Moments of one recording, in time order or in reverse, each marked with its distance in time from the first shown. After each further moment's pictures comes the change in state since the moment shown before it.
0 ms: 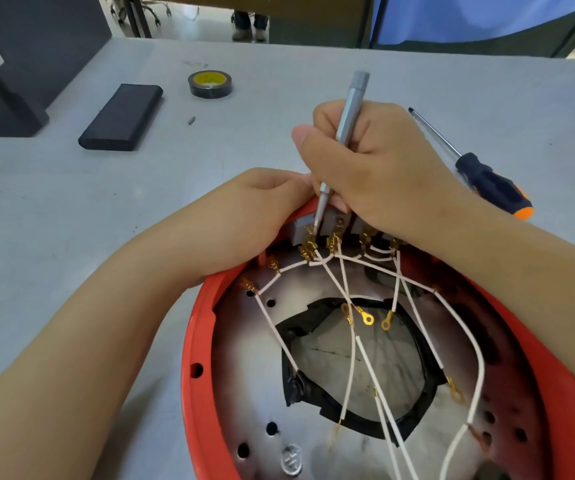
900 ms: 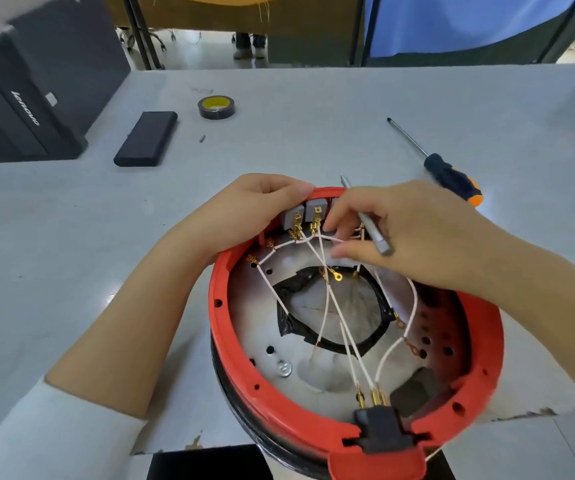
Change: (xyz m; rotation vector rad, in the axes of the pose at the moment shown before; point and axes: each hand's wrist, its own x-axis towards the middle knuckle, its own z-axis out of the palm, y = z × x) left_hand -0.010 0.007 0.005 -0.053 0.025 -0.021; right_hand -0.078 -0.020 -0.042 -0.573 -0.249 0.126
